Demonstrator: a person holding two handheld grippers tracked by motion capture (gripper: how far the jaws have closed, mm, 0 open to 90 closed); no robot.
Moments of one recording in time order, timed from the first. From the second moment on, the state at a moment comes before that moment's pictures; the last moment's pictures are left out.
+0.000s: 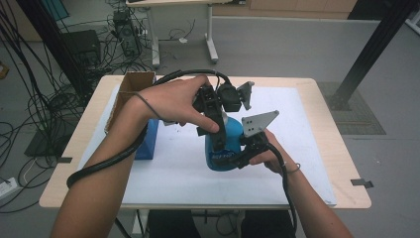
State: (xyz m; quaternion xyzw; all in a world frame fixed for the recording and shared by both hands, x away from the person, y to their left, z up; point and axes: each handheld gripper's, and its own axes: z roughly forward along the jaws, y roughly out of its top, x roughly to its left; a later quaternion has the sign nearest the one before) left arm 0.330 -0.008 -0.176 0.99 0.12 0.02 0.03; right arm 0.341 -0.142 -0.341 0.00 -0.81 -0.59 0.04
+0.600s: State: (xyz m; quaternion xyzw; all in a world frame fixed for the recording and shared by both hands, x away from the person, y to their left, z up) left arm 0.329 -0.005 -0.175 0.99 0.12 0.02 0.03; right arm 0.340 -0.141 -0.342 0.01 -0.81 -0.58 0.04
